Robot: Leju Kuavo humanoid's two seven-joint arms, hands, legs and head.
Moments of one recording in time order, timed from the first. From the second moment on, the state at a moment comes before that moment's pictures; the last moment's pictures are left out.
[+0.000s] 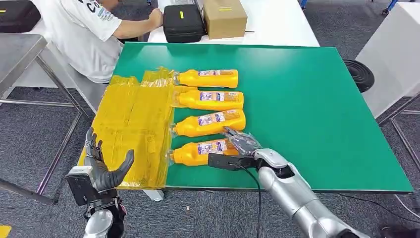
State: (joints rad) left arm 0.01 -0.17 -0.14 -1.43 -0.04 0.36 -0.53; right arm -0.51 -0.09 0.65 -1.00 0.81 0.18 -0.05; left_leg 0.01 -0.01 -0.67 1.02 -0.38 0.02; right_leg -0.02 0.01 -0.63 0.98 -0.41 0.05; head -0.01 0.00
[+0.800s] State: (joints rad) left arm -0.01 -0.17 -0.14 -1.39 0.00 0.36 -0.52; right arm -0.58 -0.08 0.68 -0.88 0.77 0.19 -0.10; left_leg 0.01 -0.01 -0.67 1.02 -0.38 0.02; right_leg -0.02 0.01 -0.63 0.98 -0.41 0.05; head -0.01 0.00
